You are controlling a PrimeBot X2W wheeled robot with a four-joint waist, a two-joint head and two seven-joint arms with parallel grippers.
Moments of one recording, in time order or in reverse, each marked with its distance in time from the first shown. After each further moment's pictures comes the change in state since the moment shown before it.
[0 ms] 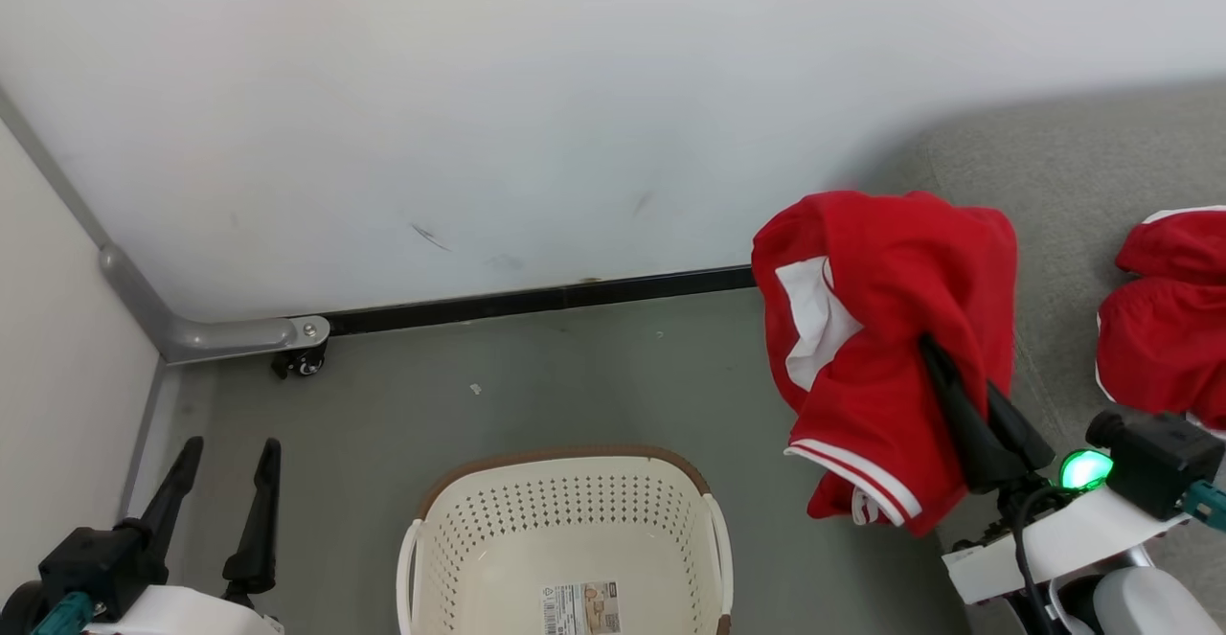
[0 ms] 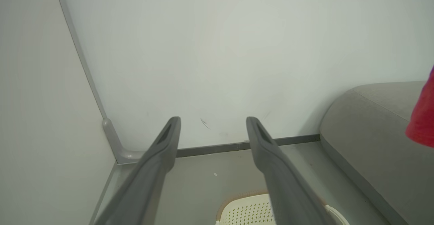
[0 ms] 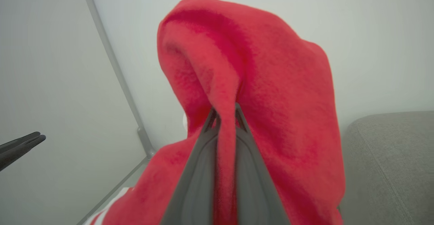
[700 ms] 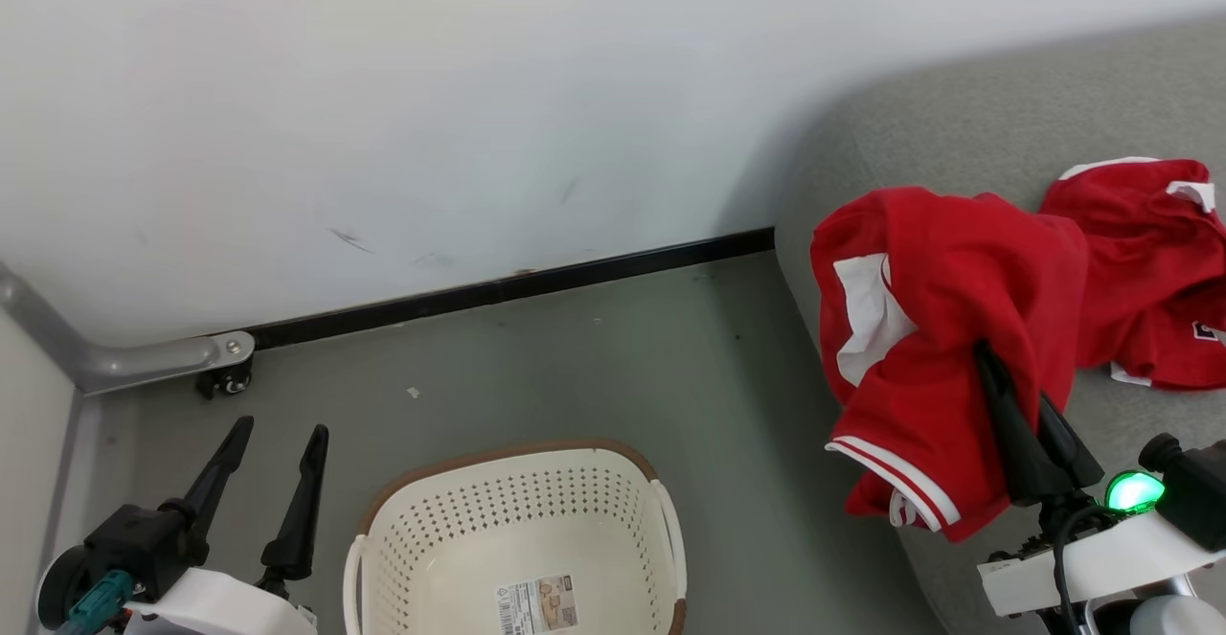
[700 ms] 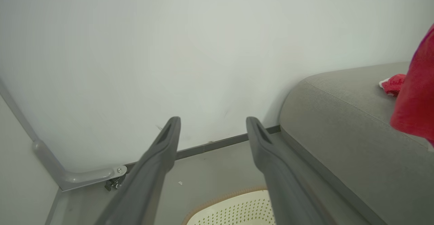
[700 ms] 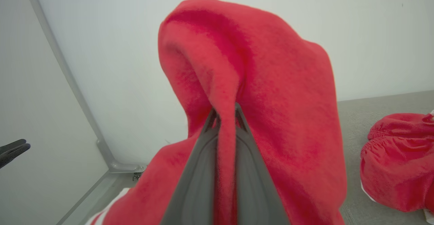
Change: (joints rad) left arm -0.045 -0.025 -0.039 0.014 0.040 -0.073 0.000; right arm 0.079 0.042 -0.126 -0.064 -0.061 0.000 0.000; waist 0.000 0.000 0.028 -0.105
